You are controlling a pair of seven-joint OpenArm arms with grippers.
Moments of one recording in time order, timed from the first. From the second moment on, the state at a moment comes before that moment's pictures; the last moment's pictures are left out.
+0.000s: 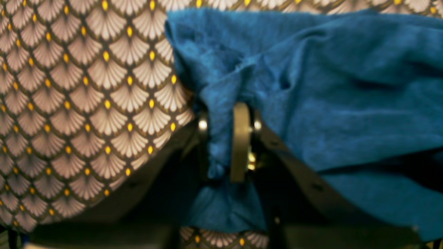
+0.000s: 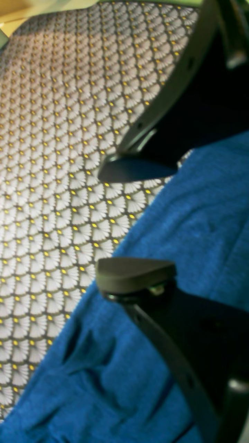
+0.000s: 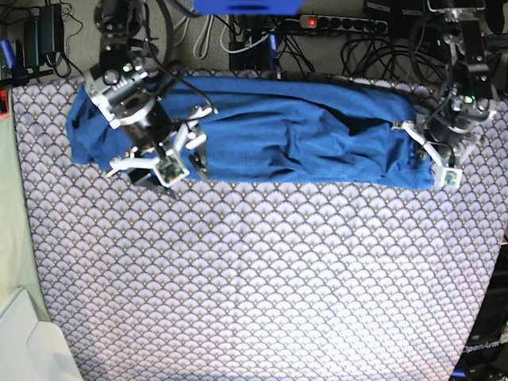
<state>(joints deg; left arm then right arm) 14.8 -18.7 -17.4 100.4 -16.7 -16.7 48.3 -18.3 -1.7 2.2 115.3 -14.6 32.9 -25.9</state>
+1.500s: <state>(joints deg) 13.3 -1.0 25.3 109.5 -15.5 21.9 48.3 -10.9 -1.7 17.4 115.6 -14.6 37.6 -26.1</state>
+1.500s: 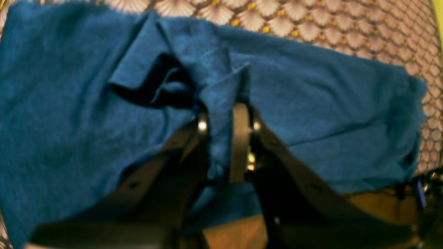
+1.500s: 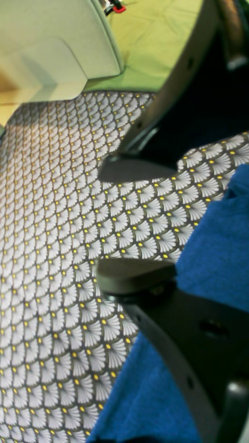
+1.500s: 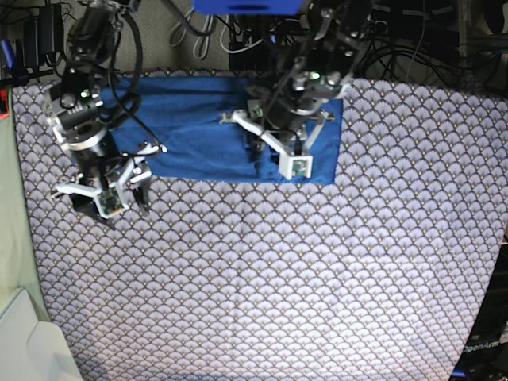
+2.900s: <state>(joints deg) 3.7 -0.4 37.3 105.4 -15.6 33.3 47.2 -11.2 -1.0 17.5 115.5 -14.6 37.8 -25.9</state>
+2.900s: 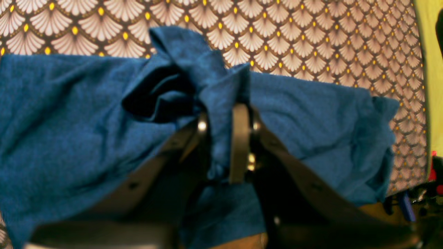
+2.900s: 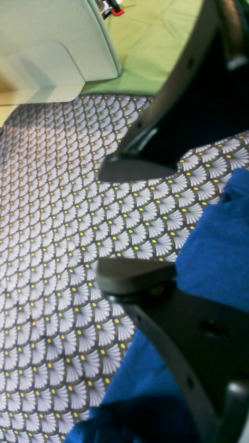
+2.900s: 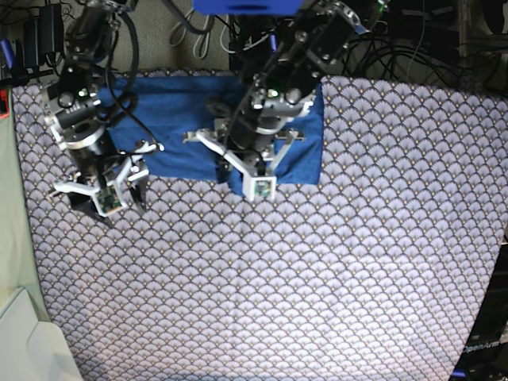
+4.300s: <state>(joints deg) 0.0 0.7 42.8 103.8 -16.6 32.6 56.1 -10.9 0.8 17.4 115.4 -14.4 37.8 -25.9</state>
